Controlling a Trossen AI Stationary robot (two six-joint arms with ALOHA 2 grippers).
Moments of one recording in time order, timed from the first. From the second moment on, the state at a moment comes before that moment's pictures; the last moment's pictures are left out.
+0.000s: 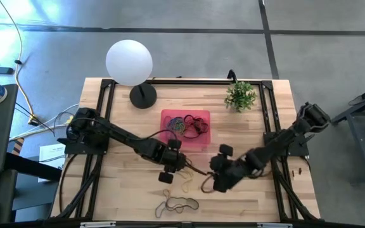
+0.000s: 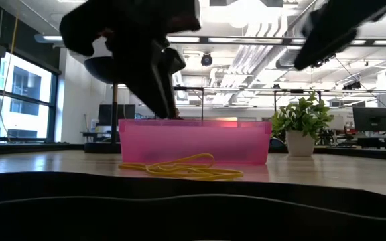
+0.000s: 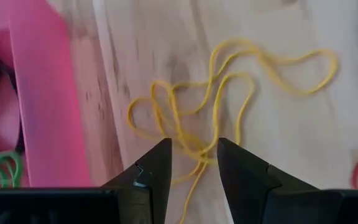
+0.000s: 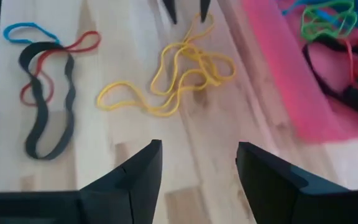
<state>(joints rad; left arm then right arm) -0.21 1.85 1.28 -0.56 -0.15 -0.03 0.59 1.56 1.05 -0.49 0.47 0.71</state>
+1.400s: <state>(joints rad) -0.17 2.03 1.28 -0.42 -0.20 0.02 0.79 1.56 1.05 -0.58 0.68 1.04</state>
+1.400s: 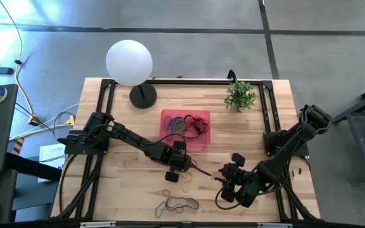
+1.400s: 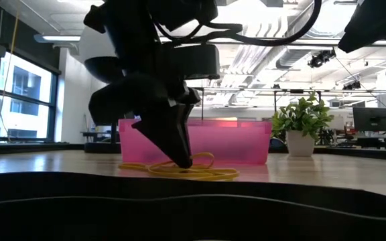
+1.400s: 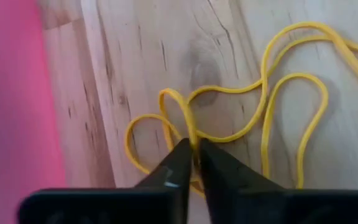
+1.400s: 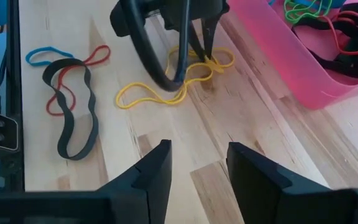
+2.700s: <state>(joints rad) -0.13 1.89 2.11 -1.07 -0.43 0.42 0.78 1.56 1.05 -0.63 0.74 1.02</state>
